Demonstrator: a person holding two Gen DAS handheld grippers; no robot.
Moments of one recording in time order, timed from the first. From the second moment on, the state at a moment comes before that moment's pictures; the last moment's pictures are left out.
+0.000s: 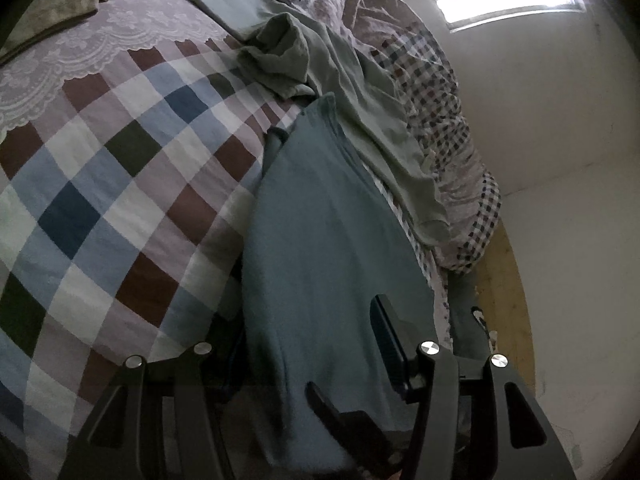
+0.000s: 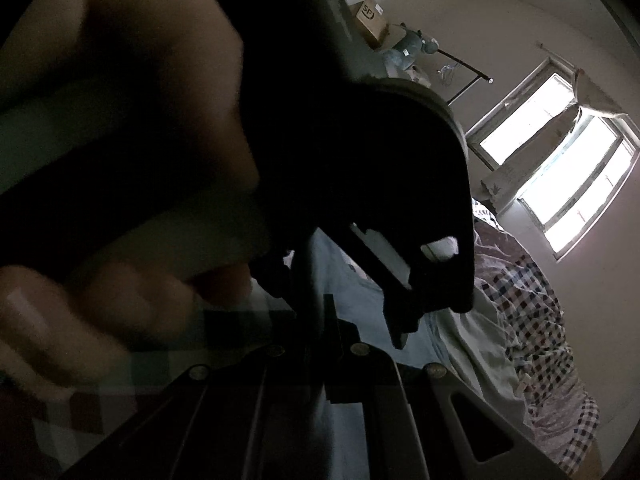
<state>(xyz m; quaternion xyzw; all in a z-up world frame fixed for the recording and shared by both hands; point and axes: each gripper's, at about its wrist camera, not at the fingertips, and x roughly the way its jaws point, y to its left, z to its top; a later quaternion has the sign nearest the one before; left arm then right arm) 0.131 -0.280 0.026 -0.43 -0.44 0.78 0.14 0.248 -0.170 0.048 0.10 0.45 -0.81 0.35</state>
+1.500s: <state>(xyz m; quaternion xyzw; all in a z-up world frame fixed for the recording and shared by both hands) 0.128 -0.289 0.048 -0.40 -0.51 0.74 0.15 0.216 -0.044 0.004 0.10 0.52 -0.84 0.05</state>
